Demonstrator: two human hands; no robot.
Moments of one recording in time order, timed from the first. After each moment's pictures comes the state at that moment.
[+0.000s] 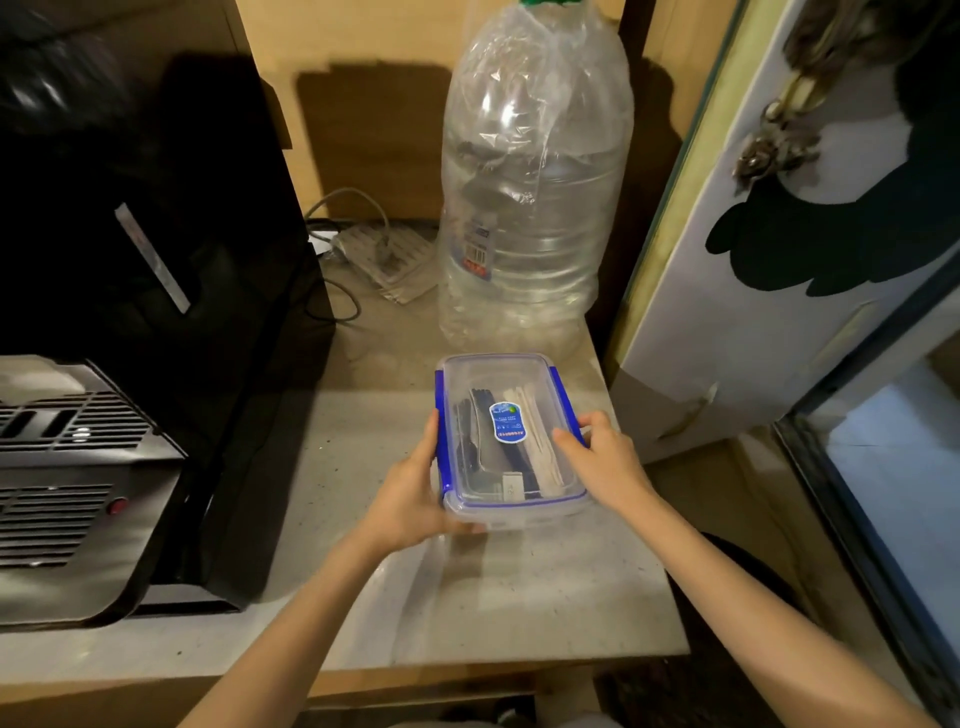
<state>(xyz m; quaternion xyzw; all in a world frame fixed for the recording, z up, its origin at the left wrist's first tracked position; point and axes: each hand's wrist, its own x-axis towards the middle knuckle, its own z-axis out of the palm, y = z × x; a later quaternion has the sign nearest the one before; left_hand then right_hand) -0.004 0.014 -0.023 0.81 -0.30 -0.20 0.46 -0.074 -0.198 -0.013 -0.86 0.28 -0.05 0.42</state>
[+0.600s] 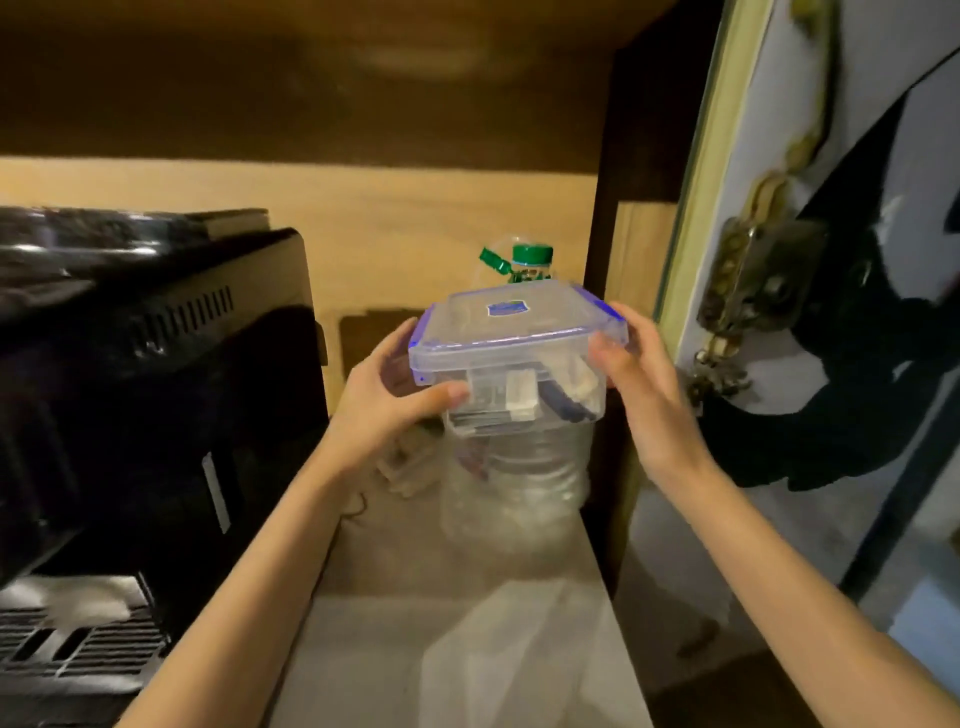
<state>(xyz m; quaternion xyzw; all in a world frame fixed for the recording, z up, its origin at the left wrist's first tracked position) 0.065 -0.012 0.228 0.64 -0.35 0.01 0.68 -0.041 -0.199 0.245 -0.73 -0.01 -0.35 0.59</state>
